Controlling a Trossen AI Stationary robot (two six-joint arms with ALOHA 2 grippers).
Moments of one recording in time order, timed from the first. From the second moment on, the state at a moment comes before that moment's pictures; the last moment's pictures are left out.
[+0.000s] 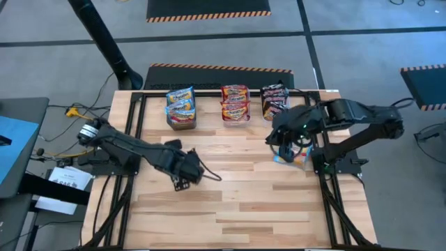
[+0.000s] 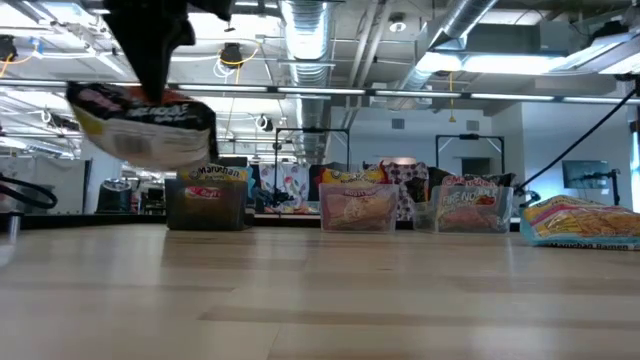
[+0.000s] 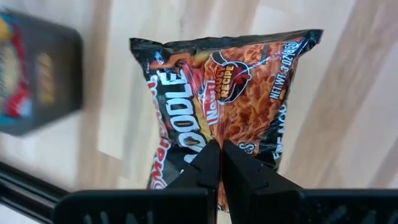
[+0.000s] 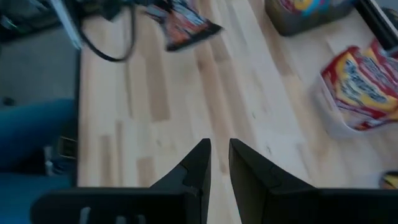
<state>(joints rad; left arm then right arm) -0.34 1.62 1.40 -1.29 -0.31 -0.59 0.12 1.23 1.52 -1.07 0.08 0.36</state>
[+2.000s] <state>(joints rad) -0.19 1.15 1.41 -1.19 -0.43 -0.36 0.01 1.79 1.25 0.25 -0.09 0.06</state>
